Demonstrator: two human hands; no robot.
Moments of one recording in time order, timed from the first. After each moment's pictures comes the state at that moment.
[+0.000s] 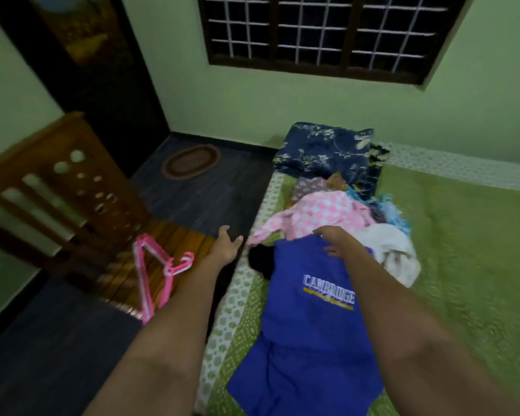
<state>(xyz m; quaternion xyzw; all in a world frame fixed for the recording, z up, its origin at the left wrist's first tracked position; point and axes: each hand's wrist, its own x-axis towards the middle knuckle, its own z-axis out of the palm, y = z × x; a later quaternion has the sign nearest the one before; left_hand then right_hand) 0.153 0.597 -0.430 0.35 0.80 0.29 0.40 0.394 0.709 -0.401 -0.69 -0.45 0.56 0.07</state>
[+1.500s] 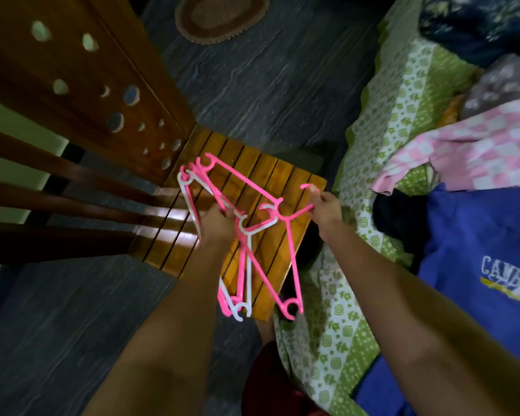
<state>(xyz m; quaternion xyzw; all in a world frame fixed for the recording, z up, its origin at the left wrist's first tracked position) -0.195 0.597 -0.731 0.24 0.89 0.19 0.33 -0.009 0.709 -0.740 -0.70 -0.39 0.57 0.17</state>
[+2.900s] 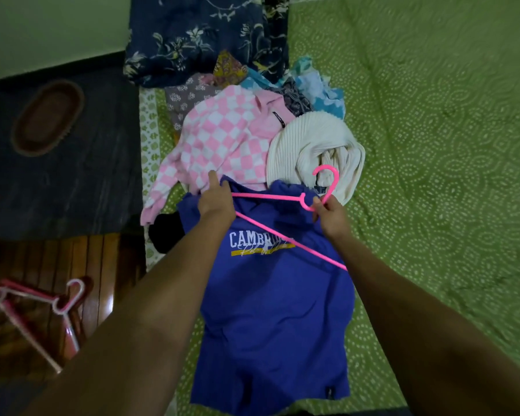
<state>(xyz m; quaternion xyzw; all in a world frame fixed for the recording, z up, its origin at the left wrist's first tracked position) 0.371 0.810 -0.612 0.65 0.71 -0.21 0.17 0.598 0.747 -0.674 -0.74 -0.35 0.48 0.32</state>
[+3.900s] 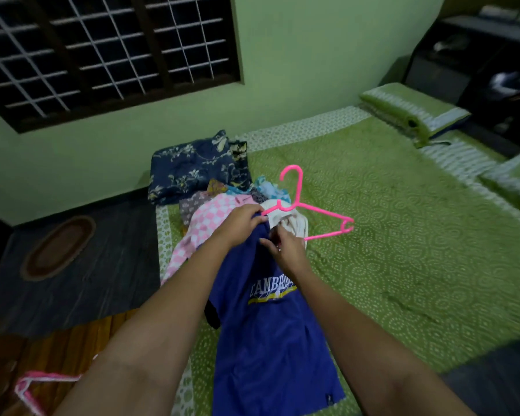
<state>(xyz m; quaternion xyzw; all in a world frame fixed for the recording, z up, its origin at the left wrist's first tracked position) 0.404 0.686 -0.348 0.84 0.45 0.13 0.29 0.529 0.603 -0.417 -0.69 -0.58 0.22 0.36</state>
